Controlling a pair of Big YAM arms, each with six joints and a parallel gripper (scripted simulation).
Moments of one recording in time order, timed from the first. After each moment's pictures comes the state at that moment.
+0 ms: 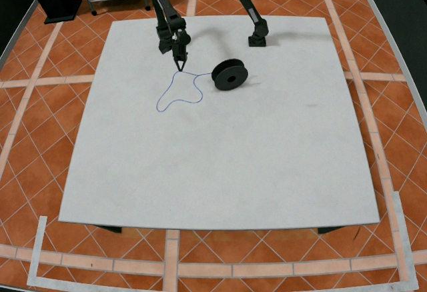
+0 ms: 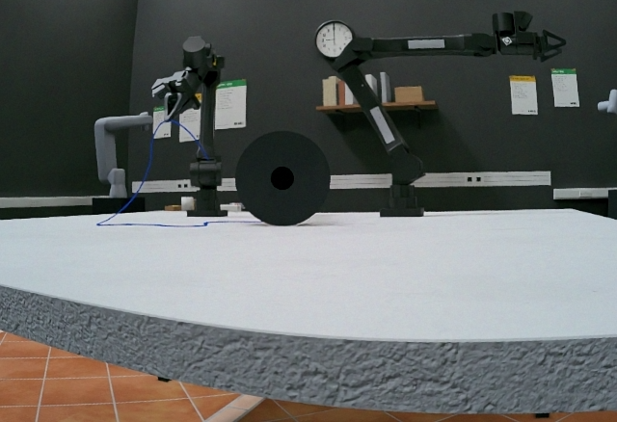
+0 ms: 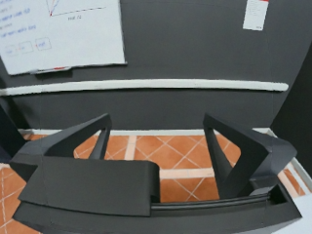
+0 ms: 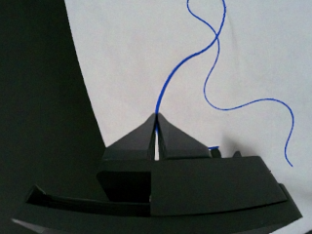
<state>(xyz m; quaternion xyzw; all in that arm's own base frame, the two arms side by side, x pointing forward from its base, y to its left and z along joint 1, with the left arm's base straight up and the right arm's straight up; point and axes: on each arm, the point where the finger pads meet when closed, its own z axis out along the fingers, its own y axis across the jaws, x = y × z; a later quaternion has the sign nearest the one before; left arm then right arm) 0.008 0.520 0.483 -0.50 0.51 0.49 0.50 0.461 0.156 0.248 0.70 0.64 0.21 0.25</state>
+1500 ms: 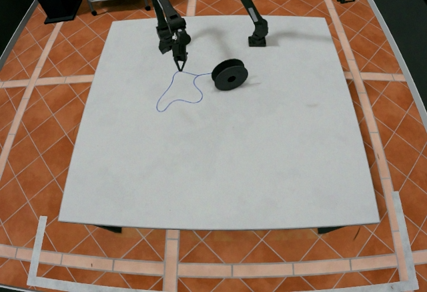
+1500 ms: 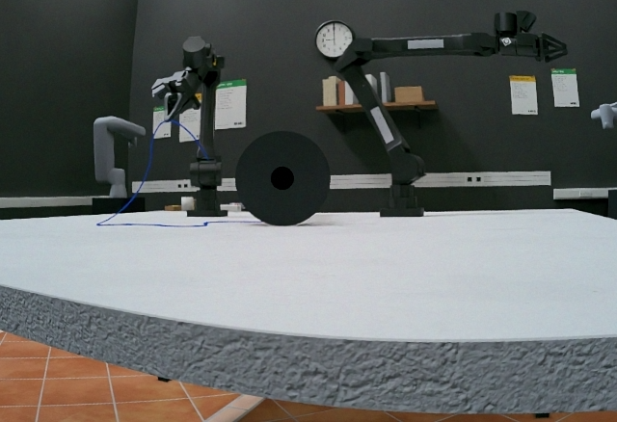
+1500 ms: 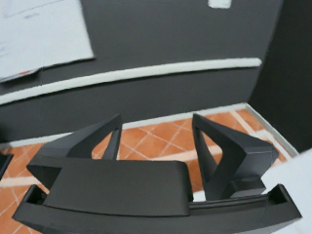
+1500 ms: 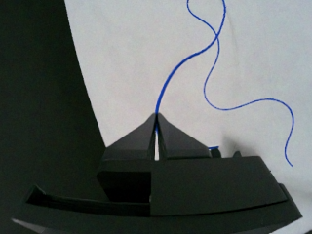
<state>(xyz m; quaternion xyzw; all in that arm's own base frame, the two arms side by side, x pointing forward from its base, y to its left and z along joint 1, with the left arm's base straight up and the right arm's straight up) 0.078 0.516 0.455 -0.45 0.59 0.43 0.51 0.461 0.156 0.248 0.70 0.64 0.21 0.25</state>
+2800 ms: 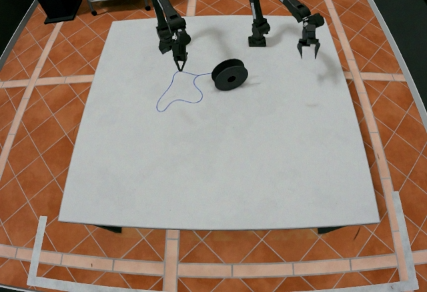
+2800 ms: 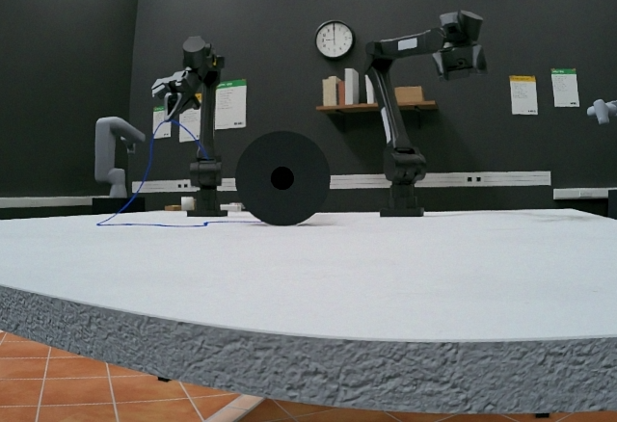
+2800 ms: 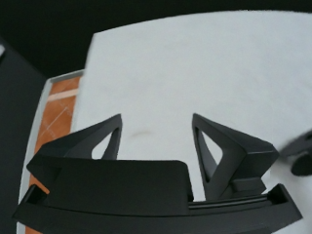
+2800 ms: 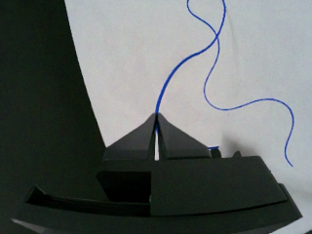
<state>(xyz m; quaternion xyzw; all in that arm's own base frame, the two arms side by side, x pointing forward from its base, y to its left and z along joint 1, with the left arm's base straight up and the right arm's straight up) 0.435 0.202 0.305 0.08 0.86 0.02 0.50 0.461 0.156 0.248 0.70 0.64 0.21 0.25</state>
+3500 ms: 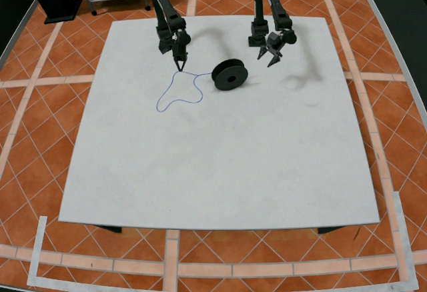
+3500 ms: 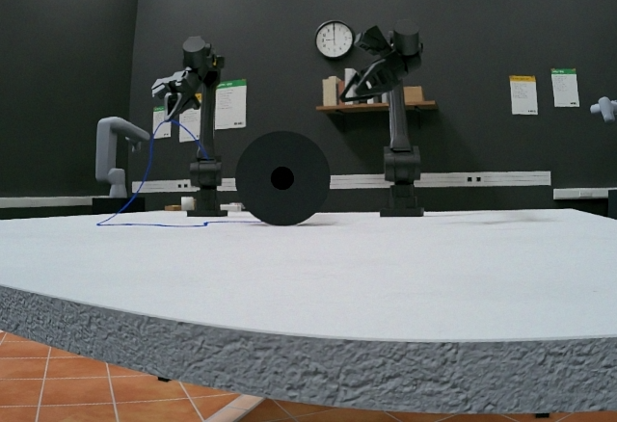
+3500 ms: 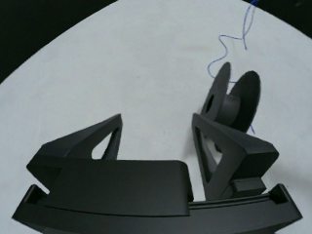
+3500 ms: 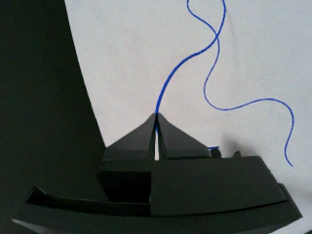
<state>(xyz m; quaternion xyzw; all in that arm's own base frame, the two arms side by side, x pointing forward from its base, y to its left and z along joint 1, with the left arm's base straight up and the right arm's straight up) 0.436 -0.032 0.265 0.37 0.79 -0.19 0.44 0.461 0.156 0.248 0.70 0.64 0.21 0.25</state>
